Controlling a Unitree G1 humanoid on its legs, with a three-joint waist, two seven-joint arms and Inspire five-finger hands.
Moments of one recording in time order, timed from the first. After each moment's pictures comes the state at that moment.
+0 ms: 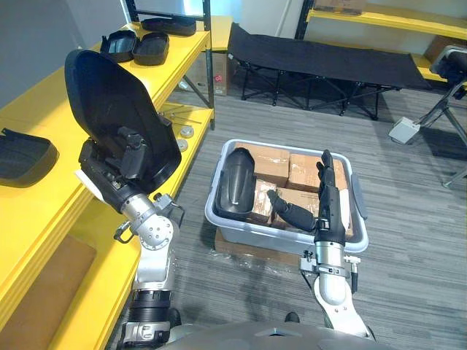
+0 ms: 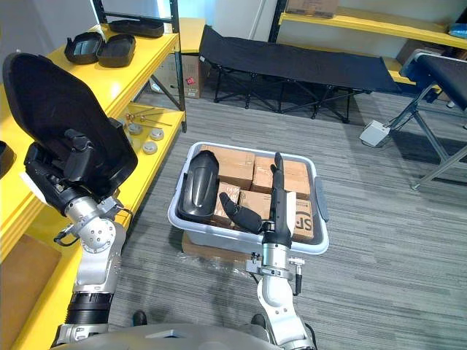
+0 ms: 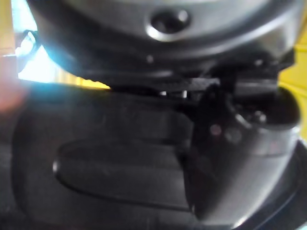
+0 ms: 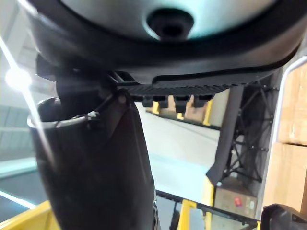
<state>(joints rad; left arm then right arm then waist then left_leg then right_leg) -0.06 0.01 0.05 -0.05 -0.02 -0.28 0.77 0.26 -0.11 0.20 0.02 -0.18 -0.47 -0.45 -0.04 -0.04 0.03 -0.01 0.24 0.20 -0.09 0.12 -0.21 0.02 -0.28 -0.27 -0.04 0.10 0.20</state>
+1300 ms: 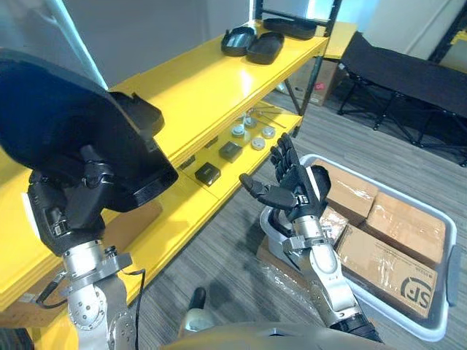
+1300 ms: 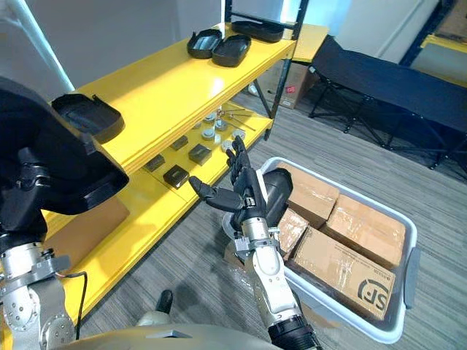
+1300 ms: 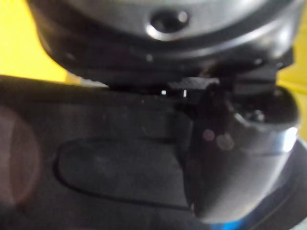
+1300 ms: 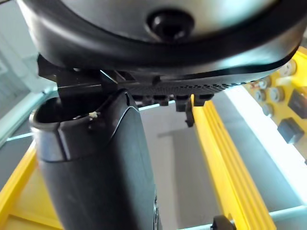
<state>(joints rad) 0.40 0.02 0.24 -0.44 -0.45 -0.41 0.05 0.08 -0.11 0.27 0.01 0.24 -0.33 -0.07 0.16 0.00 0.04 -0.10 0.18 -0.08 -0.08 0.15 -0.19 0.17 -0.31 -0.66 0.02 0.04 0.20</state>
